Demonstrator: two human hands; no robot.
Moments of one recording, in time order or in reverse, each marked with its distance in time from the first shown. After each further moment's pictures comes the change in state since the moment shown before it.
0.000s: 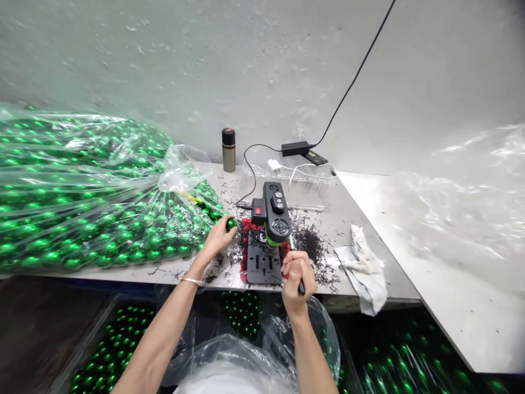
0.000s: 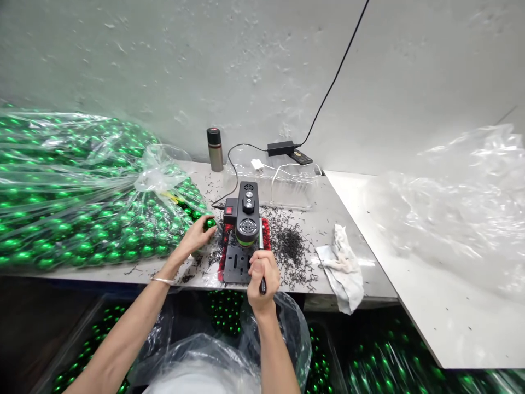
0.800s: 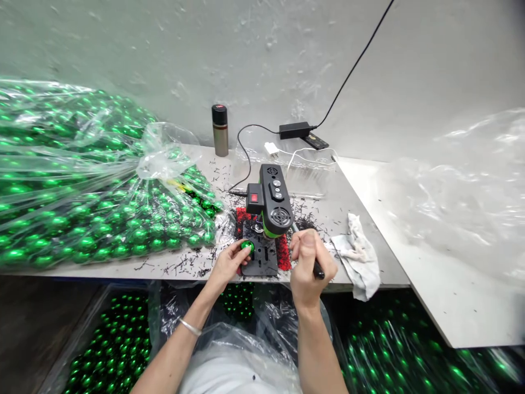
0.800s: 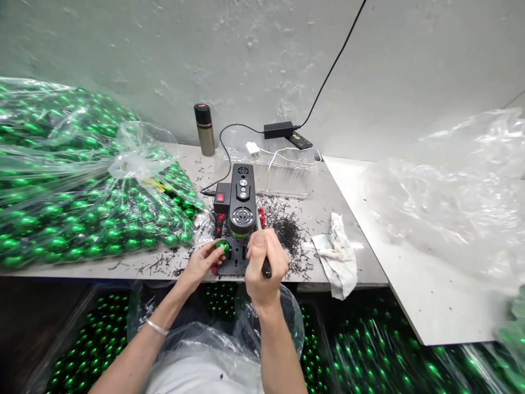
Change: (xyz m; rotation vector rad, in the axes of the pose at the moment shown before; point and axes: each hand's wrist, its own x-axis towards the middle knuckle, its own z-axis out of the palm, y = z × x) left_hand -0.085 0.015 0.059 -0.774 -0.144 -0.415; right_hand 0.055 -0.041 0.000 -0.056 -0.015 0.096
